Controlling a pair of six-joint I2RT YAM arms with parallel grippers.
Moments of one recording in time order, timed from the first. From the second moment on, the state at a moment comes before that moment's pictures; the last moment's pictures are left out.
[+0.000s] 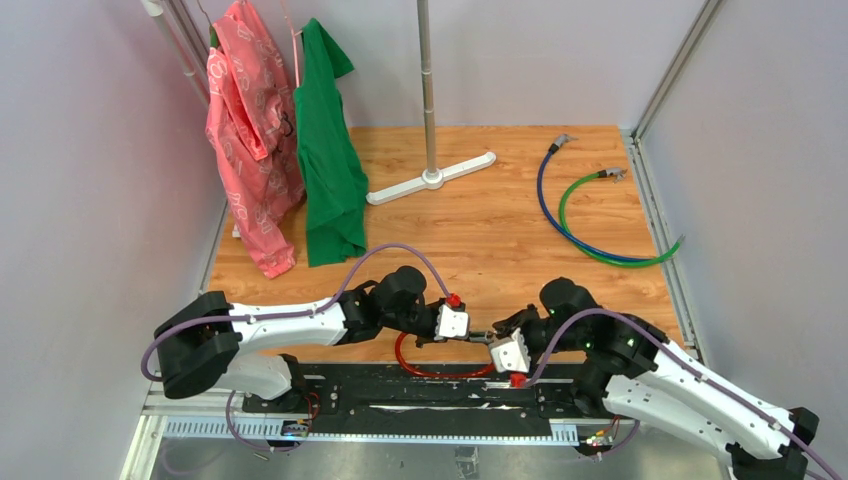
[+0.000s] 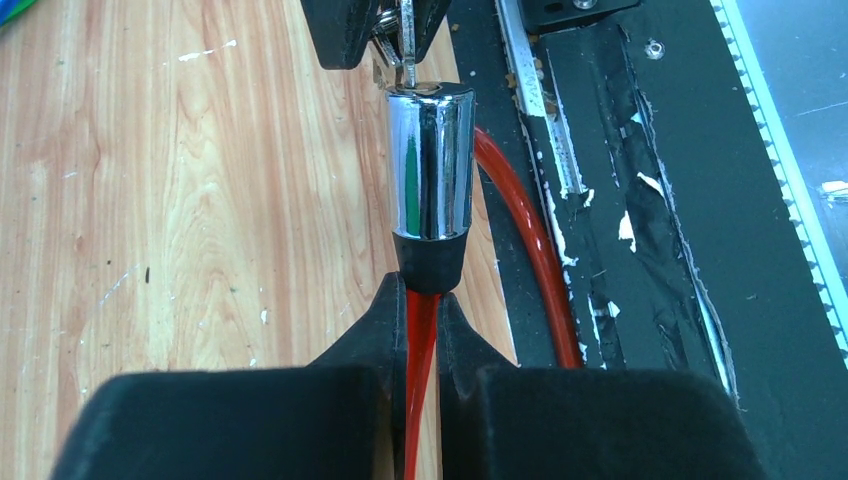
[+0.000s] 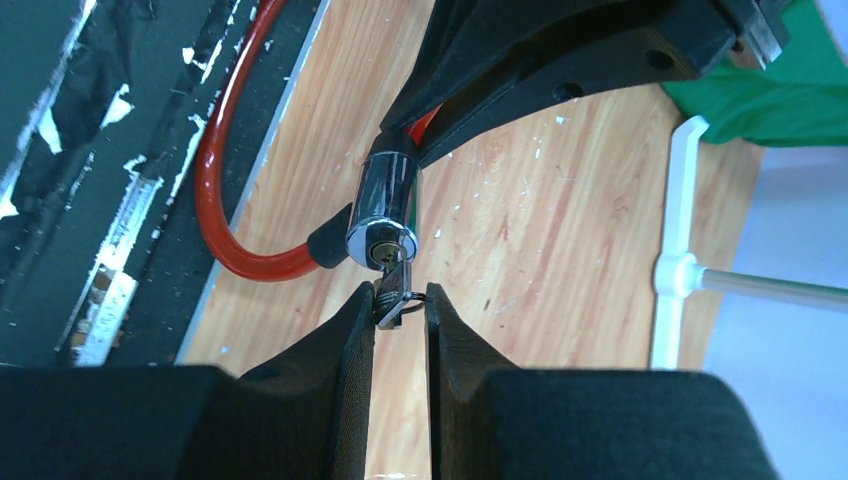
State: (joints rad) left arm -1.09 1.31 0.60 0.17 0.51 0.45; right arm 0.94 0.57 0.61 -0.74 -0.39 -1.12
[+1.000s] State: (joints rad) left arm -1.09 1.32 0.61 0.16 0.52 0.45; right arm 0.98 0.59 0.86 -0.90 -0.34 -0.73
